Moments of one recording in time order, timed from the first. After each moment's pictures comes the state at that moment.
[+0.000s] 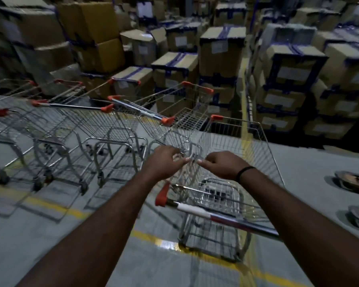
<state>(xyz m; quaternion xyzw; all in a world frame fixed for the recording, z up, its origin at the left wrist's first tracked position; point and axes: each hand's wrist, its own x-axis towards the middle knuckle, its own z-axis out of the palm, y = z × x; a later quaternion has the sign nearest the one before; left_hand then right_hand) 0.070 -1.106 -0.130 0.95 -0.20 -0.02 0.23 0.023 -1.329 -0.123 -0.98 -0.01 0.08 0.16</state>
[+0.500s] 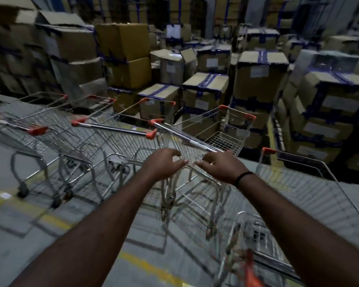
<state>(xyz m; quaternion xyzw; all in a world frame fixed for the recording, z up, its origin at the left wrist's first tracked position) 0.264 -0.905 -0.100 0.96 -0.16 0.01 0.24 0.223 -1.123 -0.087 -0.98 -0.05 0.00 0.19</state>
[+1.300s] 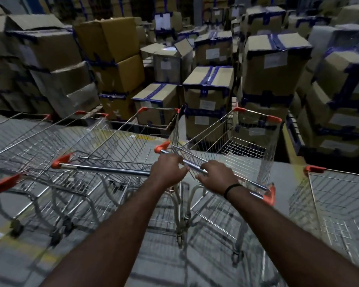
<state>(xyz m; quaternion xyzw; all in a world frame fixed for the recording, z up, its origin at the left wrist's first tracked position) 0.533 -0.884 -0.139 0.97 -0.17 0.01 0.20 0.483 -1.061 -0.158 -0.99 0.01 -0.02 0.16</state>
